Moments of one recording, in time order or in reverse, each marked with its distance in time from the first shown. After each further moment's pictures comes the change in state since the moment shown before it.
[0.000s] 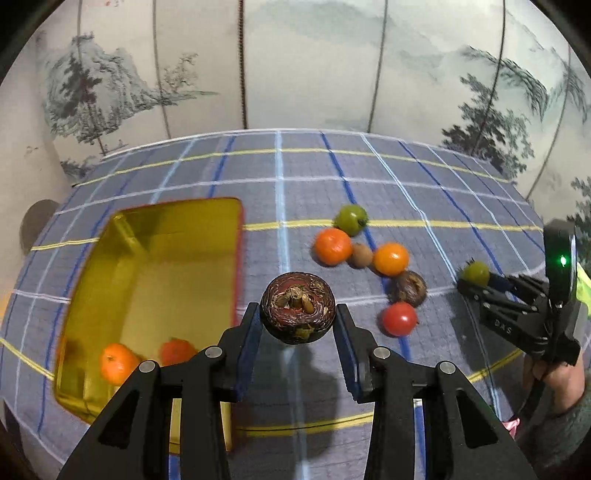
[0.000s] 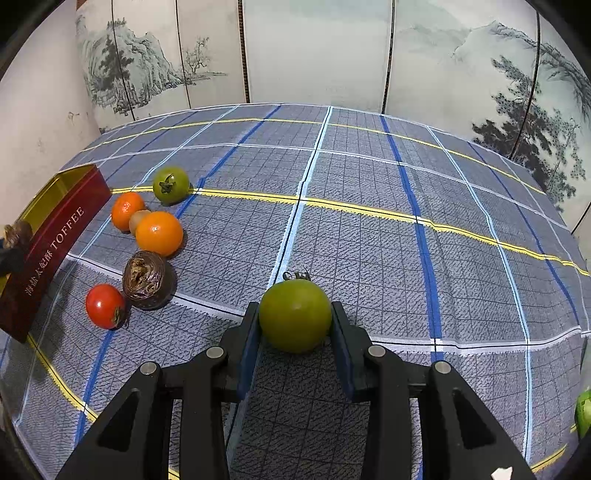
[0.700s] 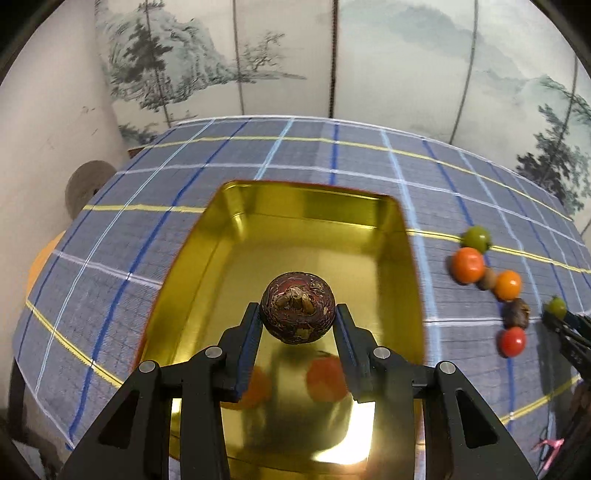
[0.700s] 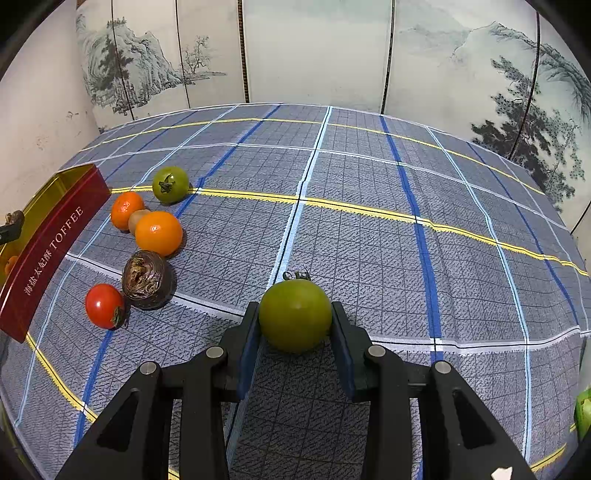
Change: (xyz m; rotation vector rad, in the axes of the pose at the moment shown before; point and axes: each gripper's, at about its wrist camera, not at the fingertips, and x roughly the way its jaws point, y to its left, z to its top) left arm 0.020 0.109 -0.005 -0.167 0.043 0.185; right arm 0.000 0.001 0.000 -0.001 0.000 -0.001
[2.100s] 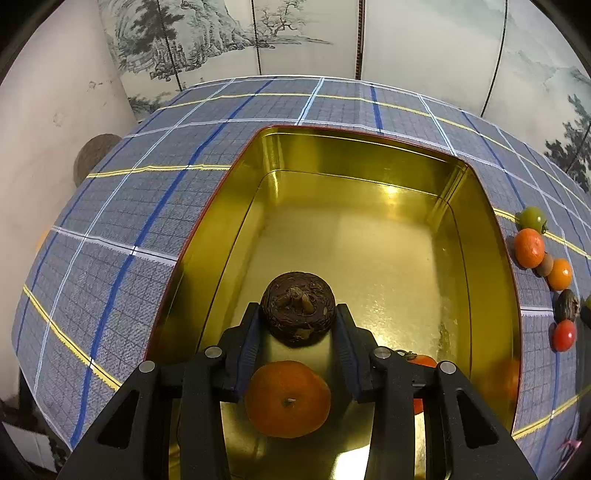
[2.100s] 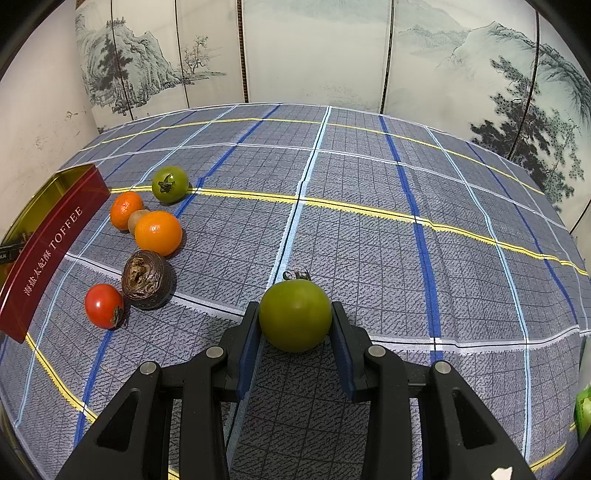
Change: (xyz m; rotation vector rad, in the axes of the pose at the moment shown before) left arm 0.047 0.031 -0.007 -0.015 0.118 0.052; right arm -0.001 0.001 0.000 -0.001 0.000 -0.003
